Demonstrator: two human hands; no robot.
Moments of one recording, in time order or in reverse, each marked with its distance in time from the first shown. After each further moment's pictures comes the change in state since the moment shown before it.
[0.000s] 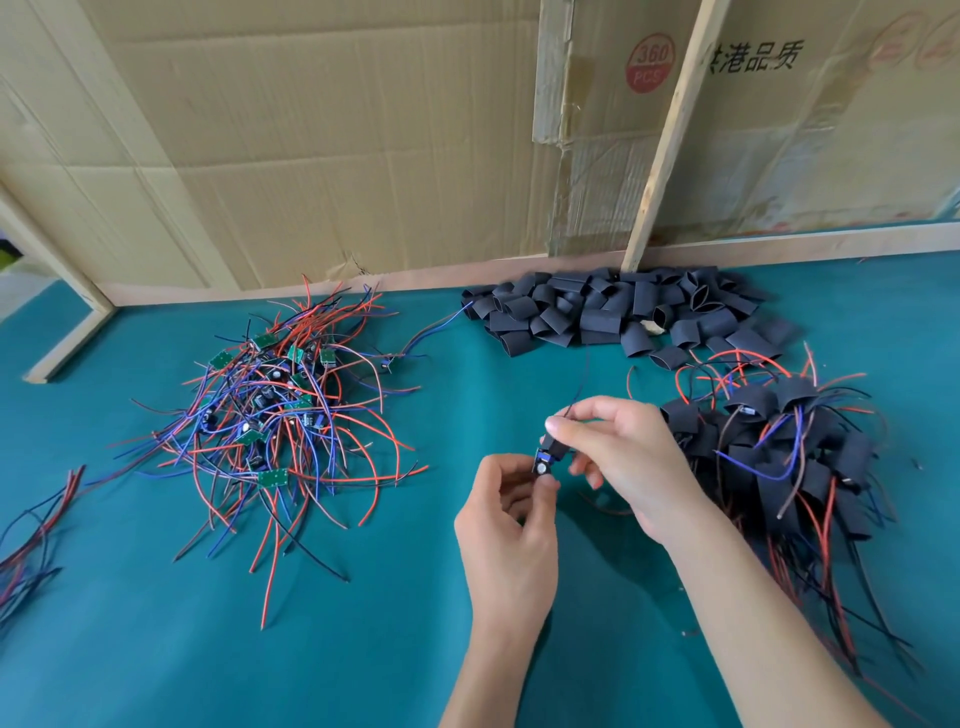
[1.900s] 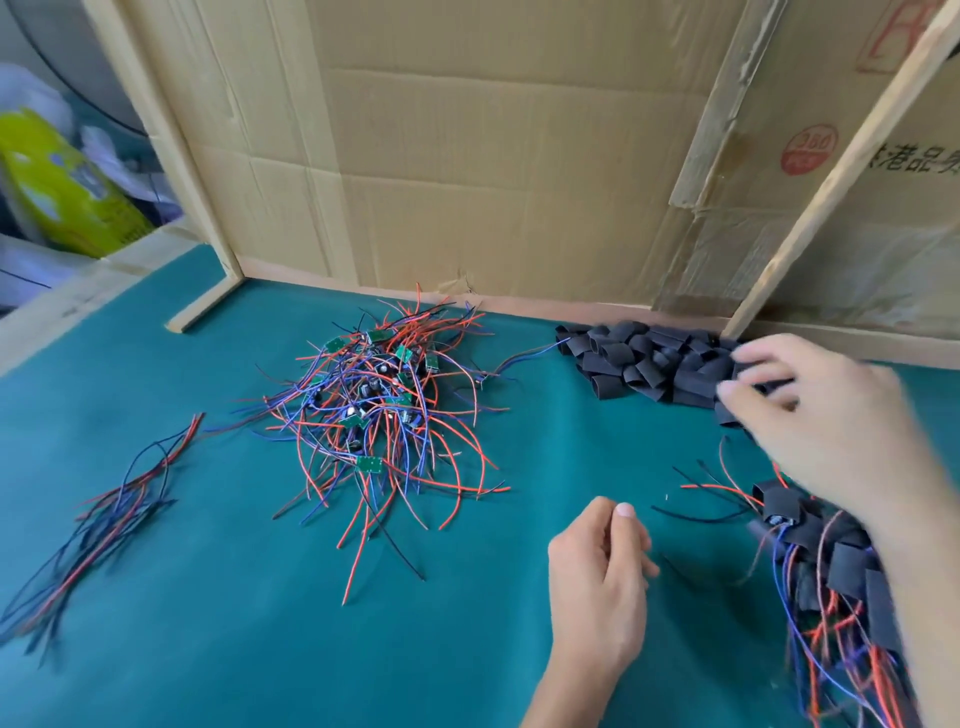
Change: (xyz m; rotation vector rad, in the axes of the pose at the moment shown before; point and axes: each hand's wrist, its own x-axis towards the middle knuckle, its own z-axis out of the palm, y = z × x) left_hand 0.001 0.001 0.003 -0.041 -0.088 -0.048; right_hand -0.007 -0.109 -0.034 -0.943 0.222 -0.446
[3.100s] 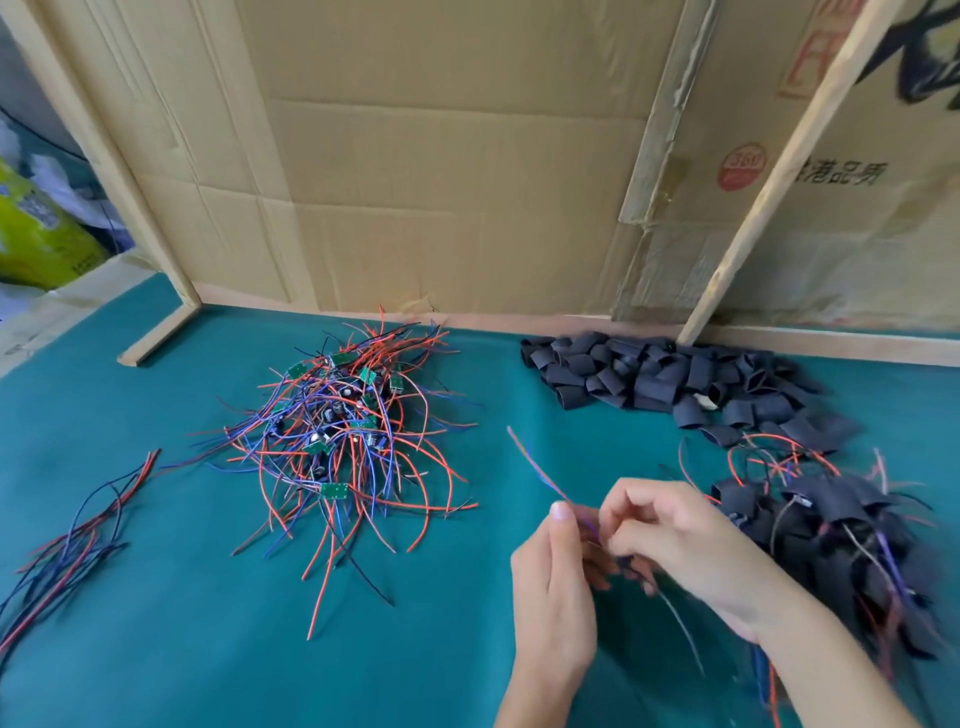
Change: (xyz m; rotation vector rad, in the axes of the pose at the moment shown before) left_hand 0.002 0.000 -0.009 -0.126 -0.037 0.040; right_hand -0.058 0.000 0.064 0.811 -0.613 0.151
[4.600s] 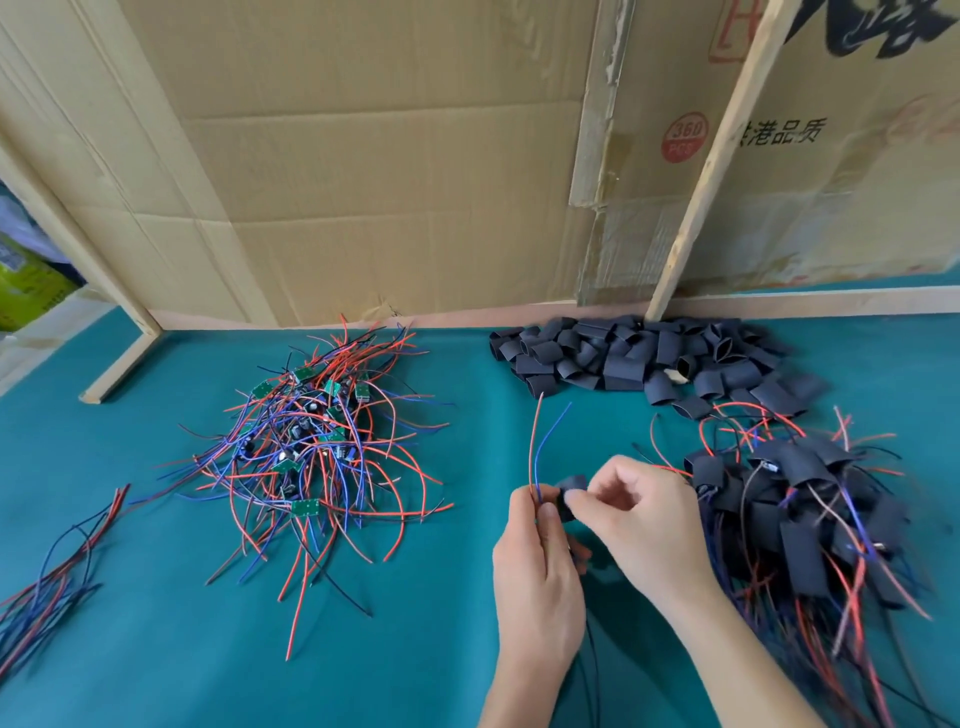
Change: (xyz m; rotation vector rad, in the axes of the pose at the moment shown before) left_hand 0.001 0.003 0.008 0.231 0.047 -0.005; right_hand 0.015 0.035 0.018 -0.172 0.620 -0.077
